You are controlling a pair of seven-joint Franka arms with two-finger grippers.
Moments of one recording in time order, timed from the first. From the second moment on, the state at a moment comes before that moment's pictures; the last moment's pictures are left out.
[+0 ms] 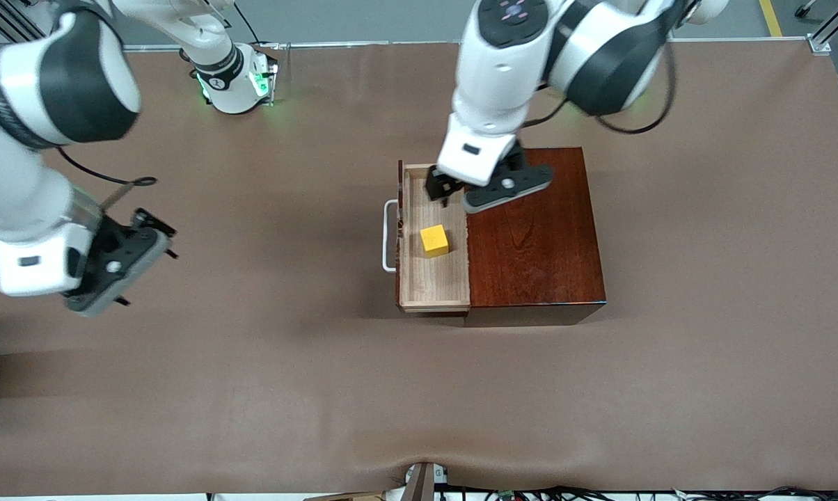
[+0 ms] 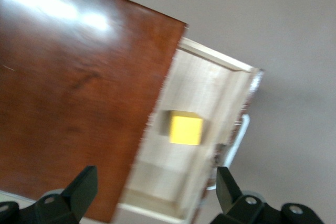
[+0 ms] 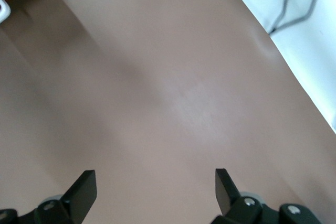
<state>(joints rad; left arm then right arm) -0.63 0.41 -0.15 -1.29 0.04 1.78 -1.19 0.12 0.34 0.05 -1.24 -0.04 1.64 -0.72</state>
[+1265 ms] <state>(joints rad) -1.12 0.87 0.23 -1.07 0.04 2.21 -1.71 -0.01 -0.08 -0.02 -1.62 0.02 1.52 -0.01</state>
